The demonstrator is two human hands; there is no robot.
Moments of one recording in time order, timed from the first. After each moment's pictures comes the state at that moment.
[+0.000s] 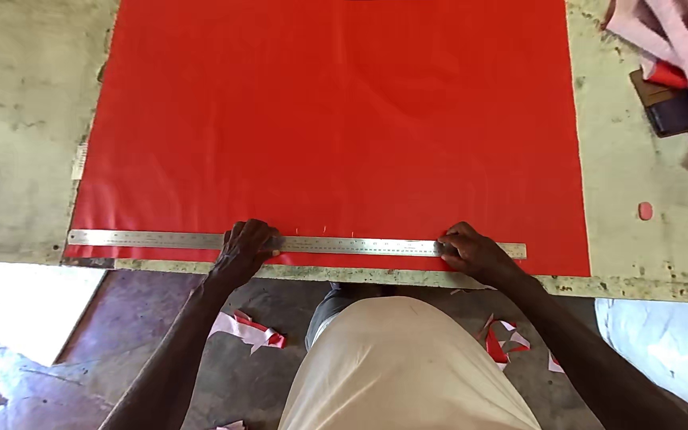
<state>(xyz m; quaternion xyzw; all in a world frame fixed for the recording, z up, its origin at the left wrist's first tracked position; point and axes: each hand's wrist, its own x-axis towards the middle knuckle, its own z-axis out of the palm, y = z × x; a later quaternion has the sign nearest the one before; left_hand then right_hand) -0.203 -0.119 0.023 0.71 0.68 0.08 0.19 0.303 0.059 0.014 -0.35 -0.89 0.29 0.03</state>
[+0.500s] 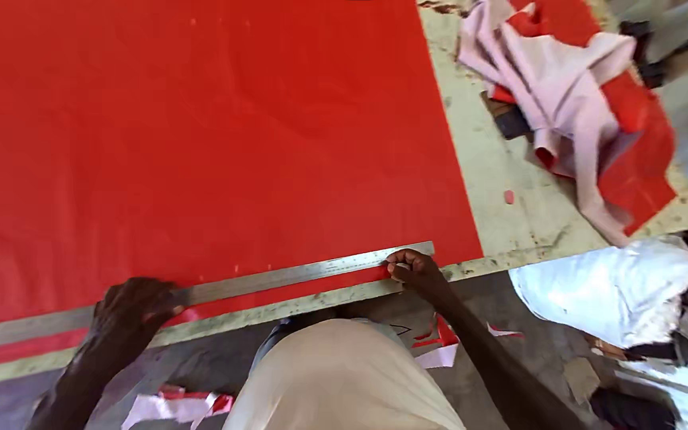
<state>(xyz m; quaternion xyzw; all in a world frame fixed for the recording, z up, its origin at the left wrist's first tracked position) -0.215 -0.121 0.011 0.70 0.68 0.11 0.19 0.344 0.012 0.035 -0.53 -0.58 0.57 0.23</state>
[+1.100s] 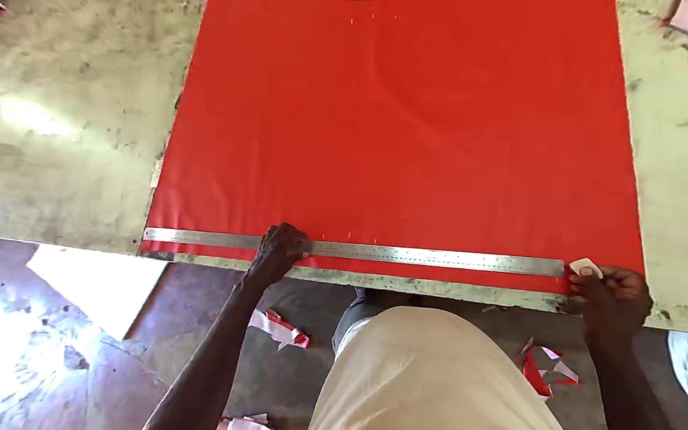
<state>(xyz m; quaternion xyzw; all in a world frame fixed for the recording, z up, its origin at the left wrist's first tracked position) -0.198 -0.112 0.023 0.67 0.70 0.12 0.21 0.427 0.022 -0.008 -0.64 -0.51 0.39 0.43</state>
